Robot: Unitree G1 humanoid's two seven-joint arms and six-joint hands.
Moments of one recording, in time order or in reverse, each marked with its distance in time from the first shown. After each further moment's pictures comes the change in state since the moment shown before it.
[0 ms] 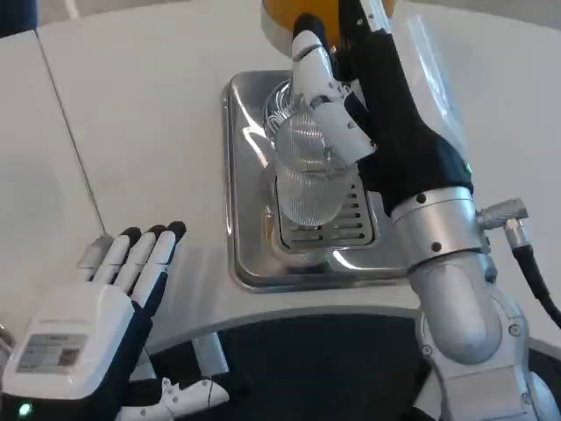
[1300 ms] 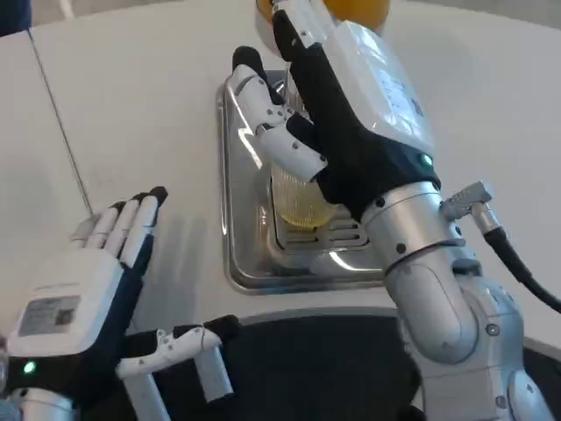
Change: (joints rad) left arm -0.186 -0.036 -0.012 0.180 -0.051 0.010 0.043; right arm -0.062 -0.055 0.128 -0.043 -0.193 0.146 0.180
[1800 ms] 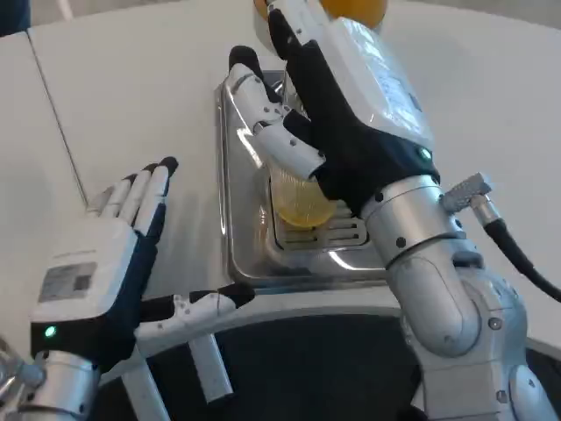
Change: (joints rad) left arm -0.136 -0.027 -0.036 0.081 -0.008 0.028 0.009; right arm -0.022 -0.003 -0.003 -0.004 -0.015 0.020 0.043
